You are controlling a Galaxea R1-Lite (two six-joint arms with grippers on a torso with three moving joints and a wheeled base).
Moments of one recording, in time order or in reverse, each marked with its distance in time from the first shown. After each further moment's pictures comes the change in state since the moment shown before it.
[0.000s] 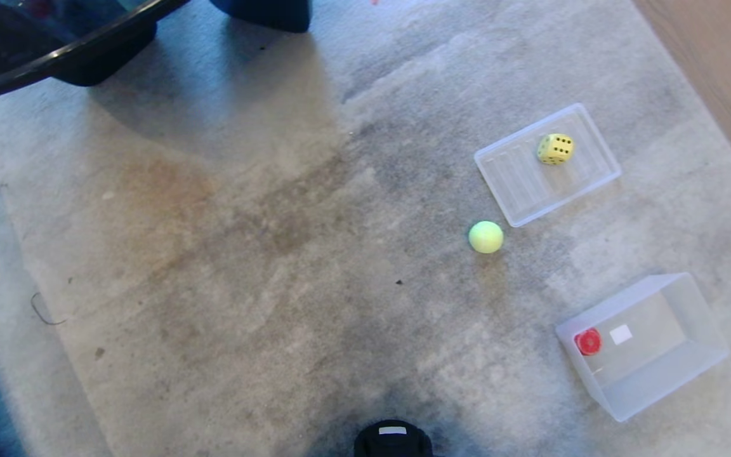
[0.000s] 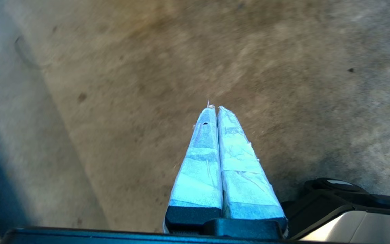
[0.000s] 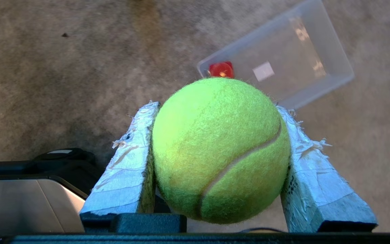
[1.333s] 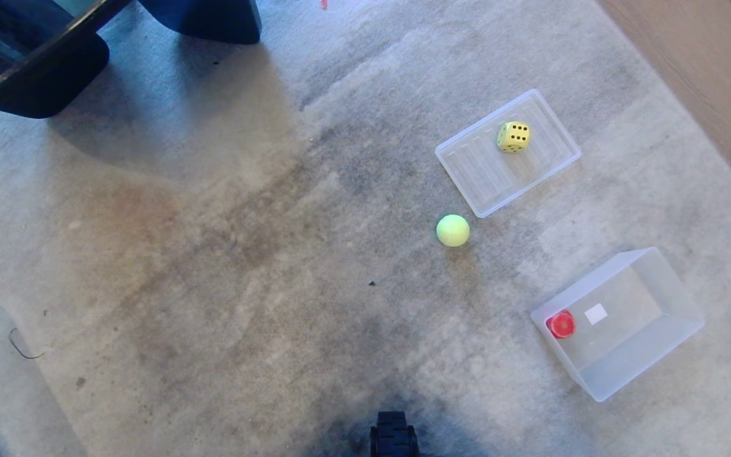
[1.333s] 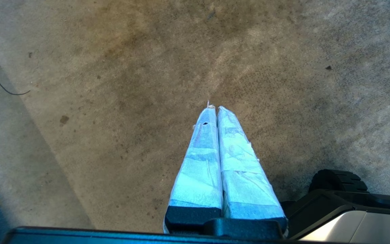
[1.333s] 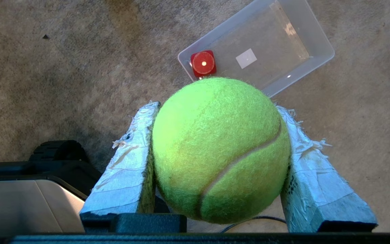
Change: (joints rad) left arm 0.000 0.000 0.000 0.001 0.000 -0.001; right arm 0.000 0.001 0.000 0.000 0.000 -0.002
